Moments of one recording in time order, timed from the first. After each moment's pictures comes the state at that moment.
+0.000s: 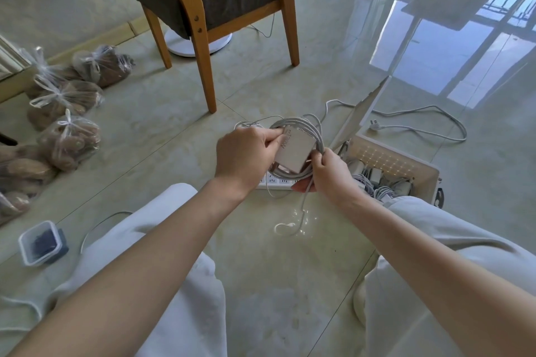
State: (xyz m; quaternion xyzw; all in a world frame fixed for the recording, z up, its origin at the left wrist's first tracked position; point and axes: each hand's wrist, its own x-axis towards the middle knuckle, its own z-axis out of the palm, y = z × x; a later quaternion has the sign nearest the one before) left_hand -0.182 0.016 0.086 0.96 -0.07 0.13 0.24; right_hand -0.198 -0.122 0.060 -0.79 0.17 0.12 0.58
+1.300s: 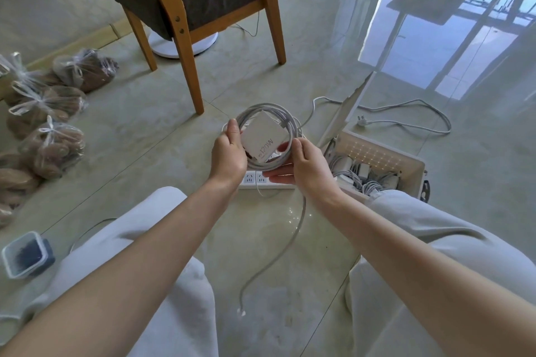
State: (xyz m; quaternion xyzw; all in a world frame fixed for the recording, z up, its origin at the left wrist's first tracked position) left_hand -0.172 0.002 0.068 0.77 0.18 0.01 0.61; right_hand -0.200 -0.115 0.065 -0.65 0.13 0.11 0.74
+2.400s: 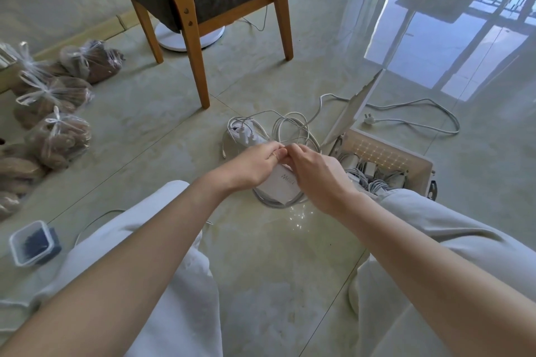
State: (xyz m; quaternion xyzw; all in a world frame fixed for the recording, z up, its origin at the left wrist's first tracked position) left_hand -0.175 0.014 0.068 0.89 -0.11 -0.24 0.38; right_hand -0.201 -0.132 0.048 -0.96 -0.18 -0.02 0.19
